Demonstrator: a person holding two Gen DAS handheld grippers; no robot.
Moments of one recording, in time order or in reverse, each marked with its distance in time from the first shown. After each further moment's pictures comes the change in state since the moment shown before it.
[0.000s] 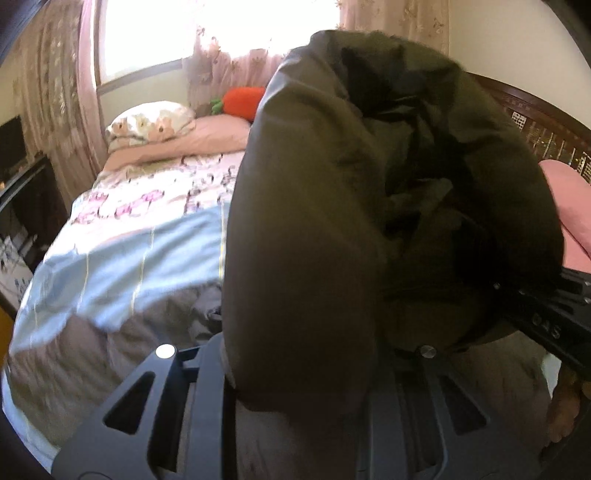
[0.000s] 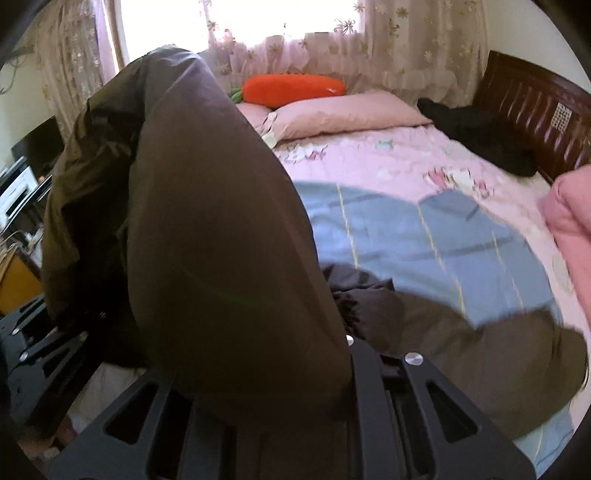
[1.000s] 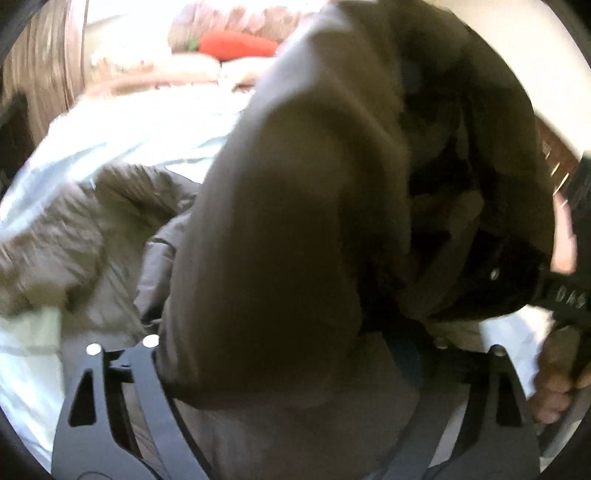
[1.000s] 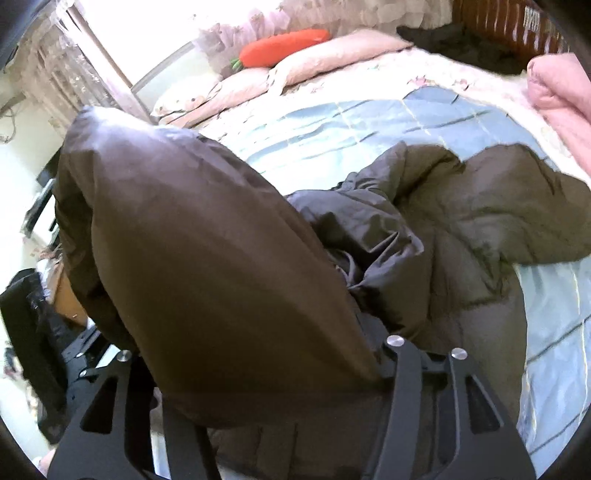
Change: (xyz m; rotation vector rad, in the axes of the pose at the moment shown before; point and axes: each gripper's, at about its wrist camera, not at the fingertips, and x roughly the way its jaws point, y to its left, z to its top) left arm -0.126 -0.021 -0.102 -0.111 0.212 -0.243; right arm -0.111 -0.004 -0.102 0.256 0.197 0.210
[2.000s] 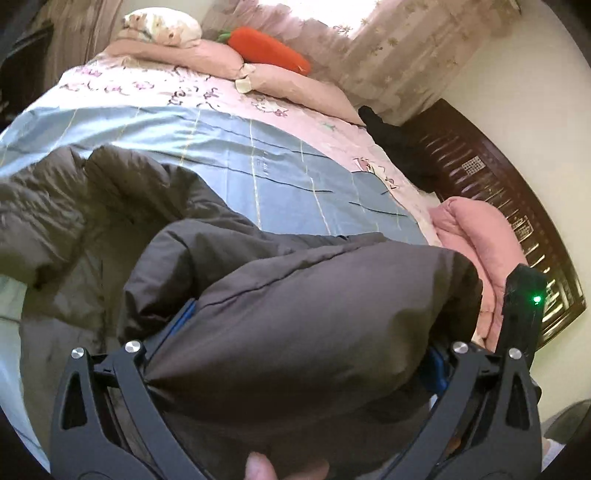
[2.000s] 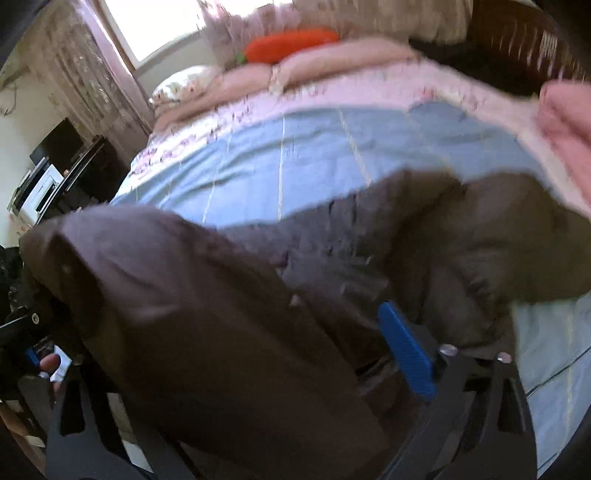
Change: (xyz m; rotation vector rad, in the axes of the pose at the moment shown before) left arm 0.000 0.032 0.036 -0.209 -0.084 -0.100; right arm 0.050 -0.013 0.013 -0.091 0.011 -0.079
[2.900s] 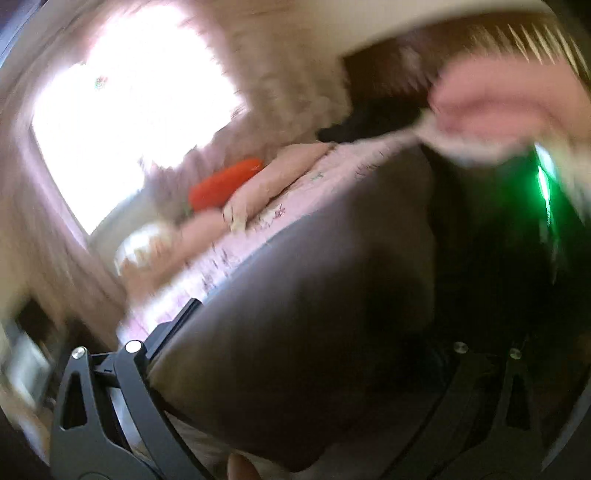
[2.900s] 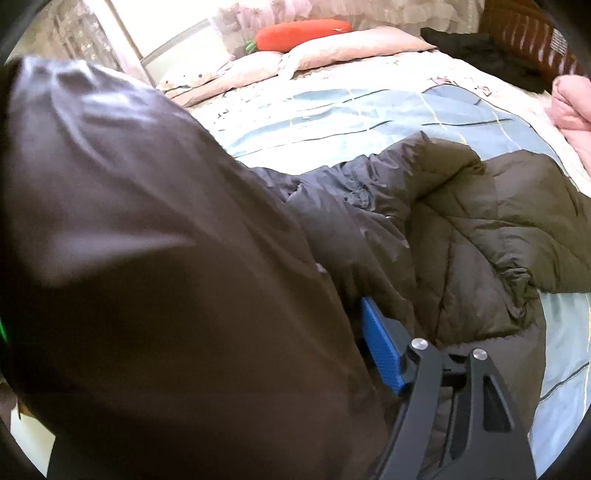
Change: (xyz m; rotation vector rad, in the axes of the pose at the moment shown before) left arm 0.004 -0.089 -0.017 1.019 -0.273 0.419; right arm 0.018 -0.002 -0.016 -0.026 -0.022 0.010
